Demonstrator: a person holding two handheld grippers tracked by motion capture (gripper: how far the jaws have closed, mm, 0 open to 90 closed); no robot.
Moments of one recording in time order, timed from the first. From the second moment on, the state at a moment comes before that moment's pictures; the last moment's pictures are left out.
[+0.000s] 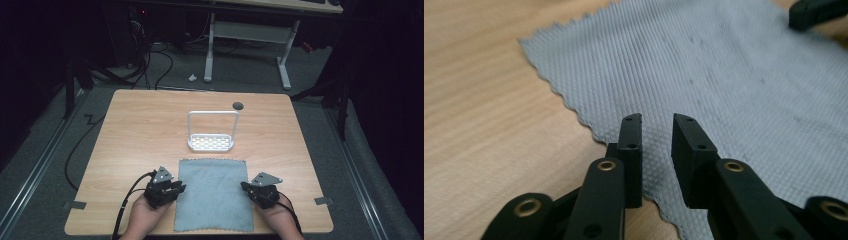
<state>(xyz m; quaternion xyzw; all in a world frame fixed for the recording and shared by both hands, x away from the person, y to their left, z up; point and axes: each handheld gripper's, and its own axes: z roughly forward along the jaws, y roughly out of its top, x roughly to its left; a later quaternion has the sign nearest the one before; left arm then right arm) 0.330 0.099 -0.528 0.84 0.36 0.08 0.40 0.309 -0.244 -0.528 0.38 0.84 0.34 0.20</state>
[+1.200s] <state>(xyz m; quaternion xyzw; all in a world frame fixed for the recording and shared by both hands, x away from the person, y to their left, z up) 0.371 0.113 -0.527 0.80 0.41 0.11 0.43 0.283 -0.265 -0.521 0.38 0.82 0.38 0.20</state>
